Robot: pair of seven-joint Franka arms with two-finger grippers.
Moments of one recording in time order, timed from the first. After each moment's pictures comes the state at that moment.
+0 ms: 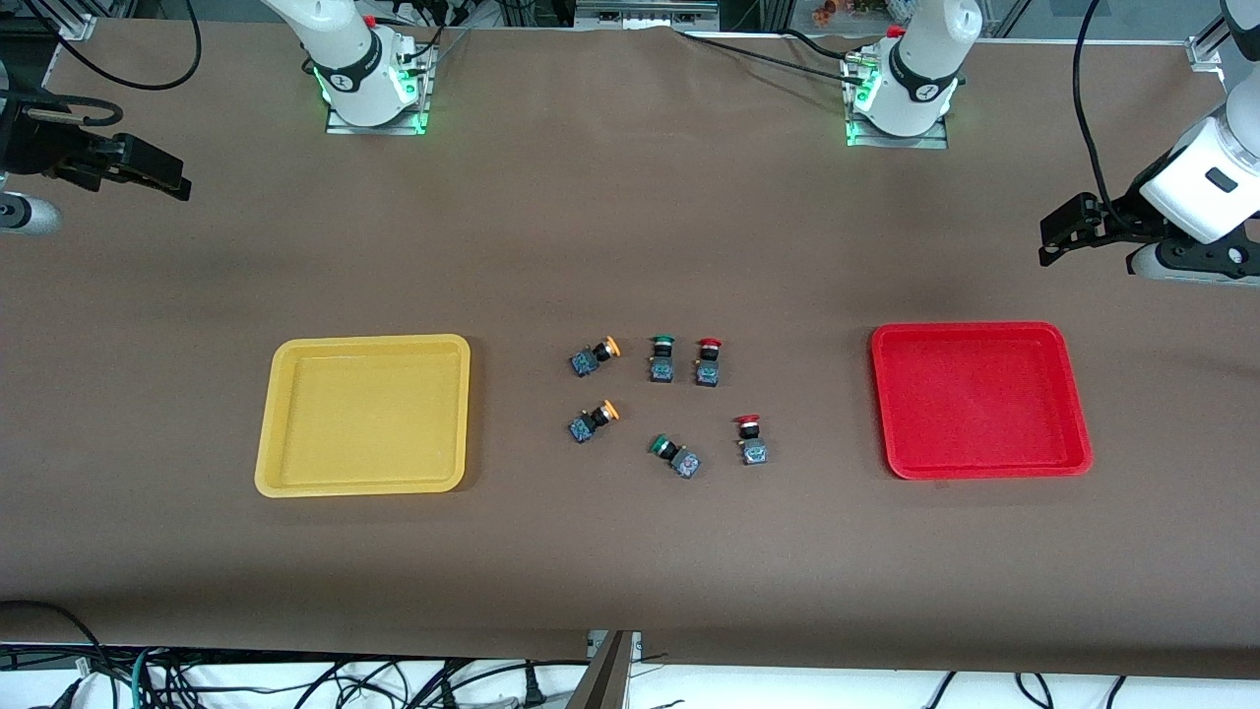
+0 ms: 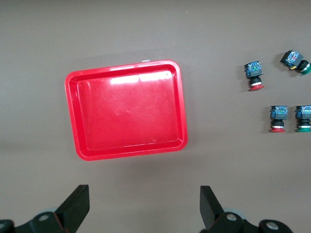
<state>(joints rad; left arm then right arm) -0.07 -0.01 0.02 -1.66 0.00 1.64 0.03 0.06 0.08 0.01 -1.37 0.01 1.27 0.16</state>
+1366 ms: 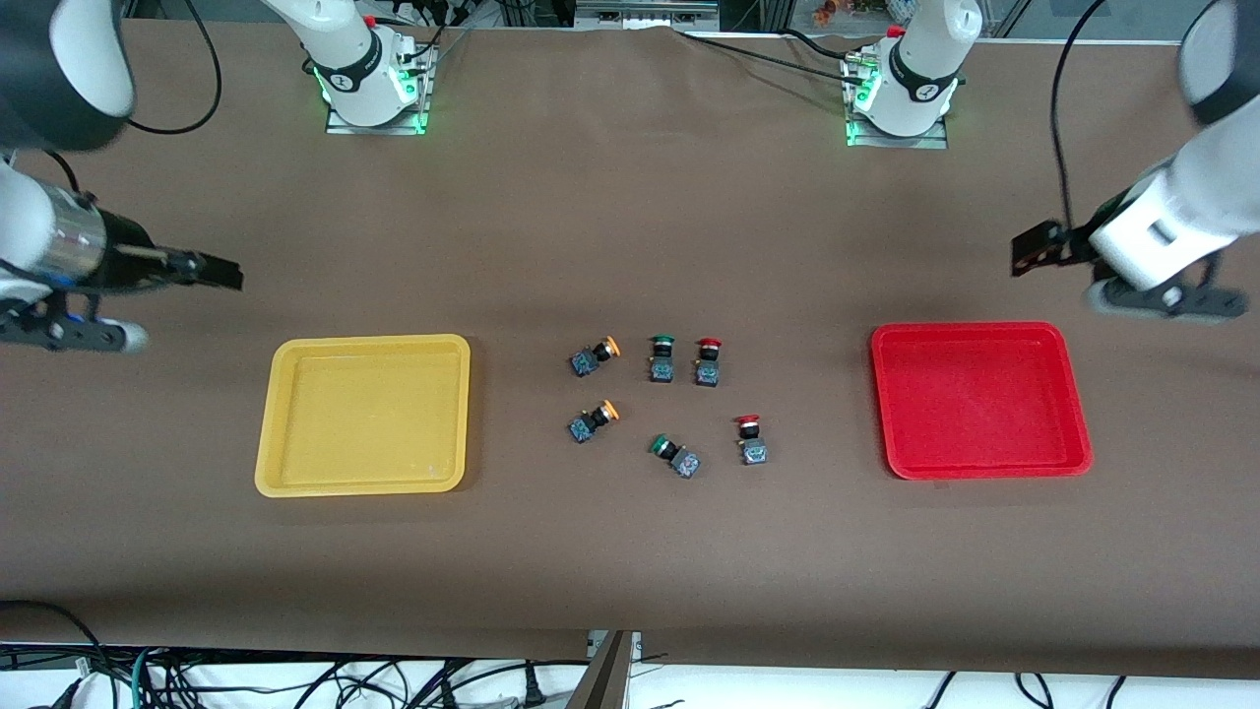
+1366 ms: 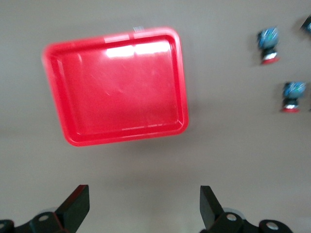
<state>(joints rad) -0.08 0.13 0.01 -1.67 0.00 1.61 0.03 0.07 0.30 0.01 -1.38 0.01 1.45 0.17</state>
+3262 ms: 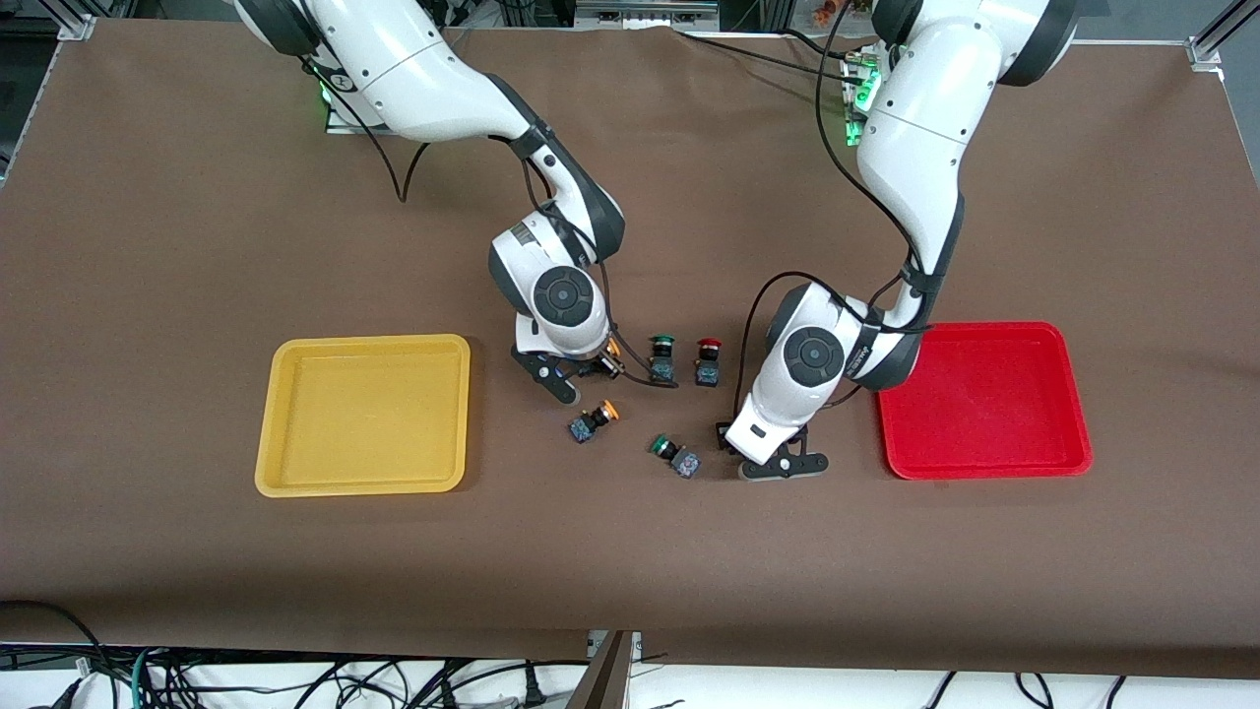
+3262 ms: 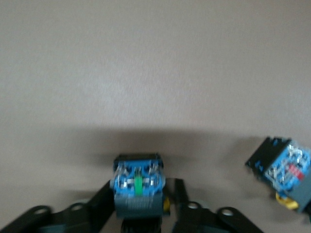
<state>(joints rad) -0.45 0.87 0.00 -1.45 -0.03 2.44 -0.55 0.67 0.86 0.02 -1.40 0.07 2.17 1.37</state>
